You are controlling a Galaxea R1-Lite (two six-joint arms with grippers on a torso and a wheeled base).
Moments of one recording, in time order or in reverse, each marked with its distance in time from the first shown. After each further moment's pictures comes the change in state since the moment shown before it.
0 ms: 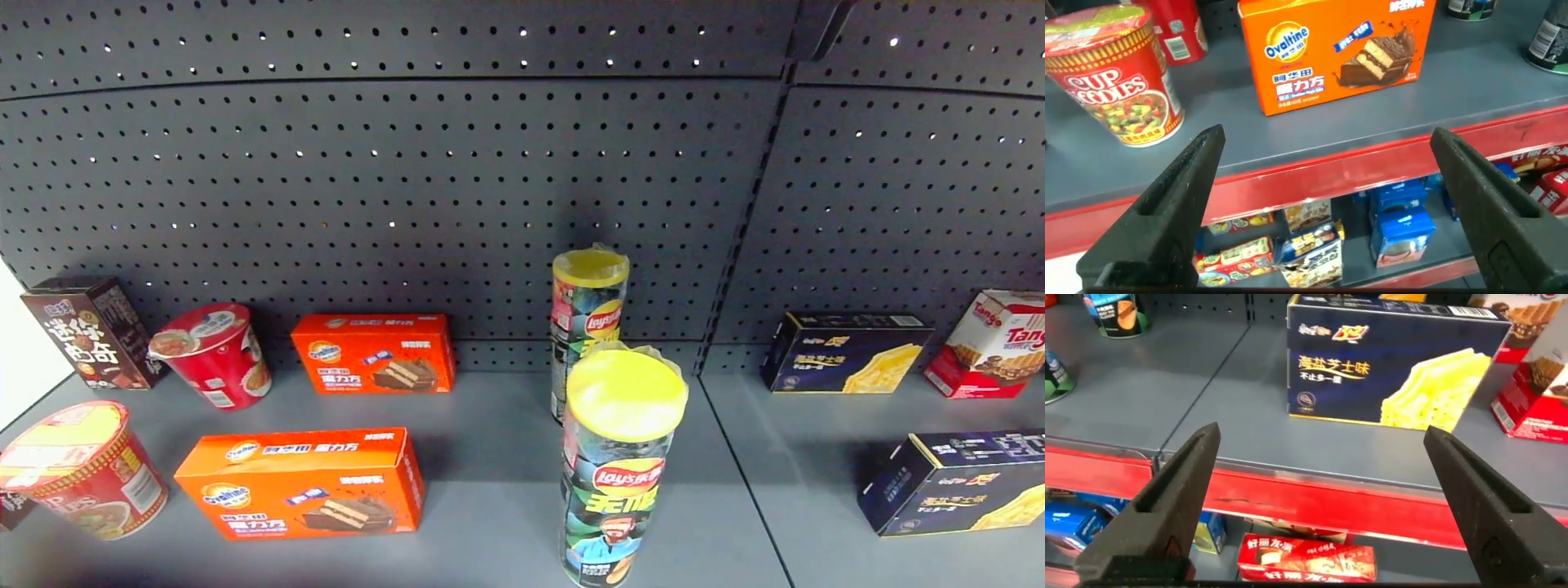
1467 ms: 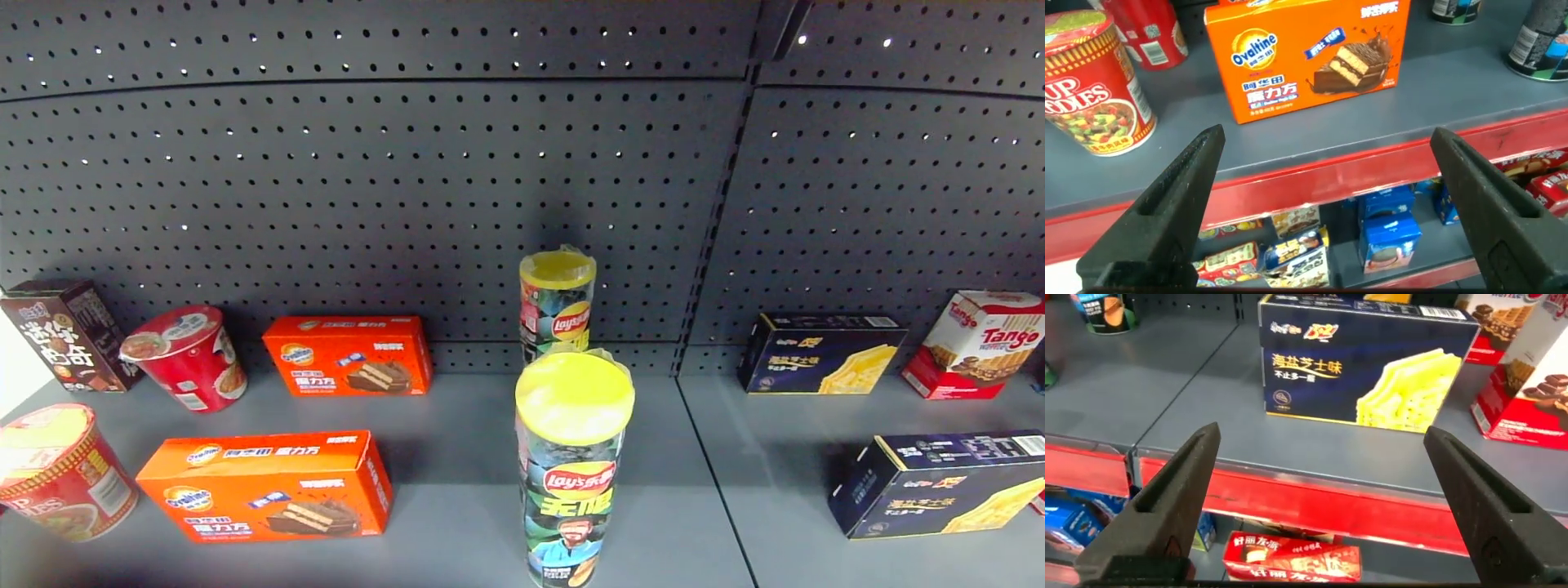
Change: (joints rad) left arm 0.000 0.000 0.001 -0.001 -0.002 0.000; right arm 0.000 0.002 0.000 0.000 0.020 -0.005
